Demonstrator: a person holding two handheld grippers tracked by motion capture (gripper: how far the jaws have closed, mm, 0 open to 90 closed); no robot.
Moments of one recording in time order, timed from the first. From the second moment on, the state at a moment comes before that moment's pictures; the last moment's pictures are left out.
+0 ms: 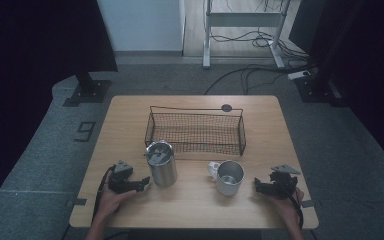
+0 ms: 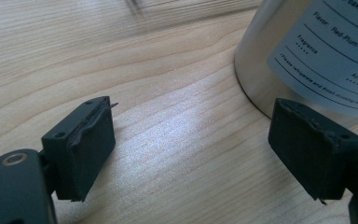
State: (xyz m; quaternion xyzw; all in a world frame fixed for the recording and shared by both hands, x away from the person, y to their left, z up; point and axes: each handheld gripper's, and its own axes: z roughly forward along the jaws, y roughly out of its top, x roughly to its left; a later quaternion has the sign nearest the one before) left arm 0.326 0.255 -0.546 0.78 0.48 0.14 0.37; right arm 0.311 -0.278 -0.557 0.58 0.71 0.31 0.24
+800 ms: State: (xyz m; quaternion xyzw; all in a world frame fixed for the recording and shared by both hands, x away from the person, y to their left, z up) left arm 0.291 0.255 -0.513 0.75 0.47 0.16 0.43; right arm 0.310 -0.282 -0.556 0.59 0.71 0.31 0.25
